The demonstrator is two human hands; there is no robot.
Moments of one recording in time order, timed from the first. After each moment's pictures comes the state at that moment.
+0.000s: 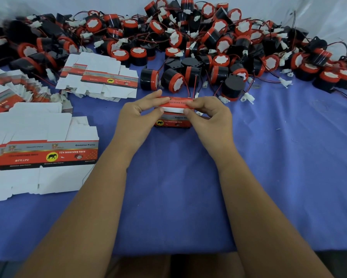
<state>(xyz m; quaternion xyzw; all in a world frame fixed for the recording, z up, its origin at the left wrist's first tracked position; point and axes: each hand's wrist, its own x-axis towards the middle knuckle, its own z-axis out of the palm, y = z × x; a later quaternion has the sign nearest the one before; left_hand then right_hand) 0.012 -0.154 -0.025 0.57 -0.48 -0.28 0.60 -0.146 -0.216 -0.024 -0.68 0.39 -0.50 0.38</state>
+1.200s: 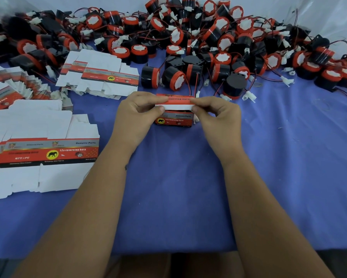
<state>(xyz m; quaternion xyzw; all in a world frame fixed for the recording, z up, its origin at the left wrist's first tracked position) 0.015 -0.154 -0.025 0.59 -0.47 -0.23 0.61 -0.153 -0.216 -0.019 -0.69 0.41 -0.49 0.35</state>
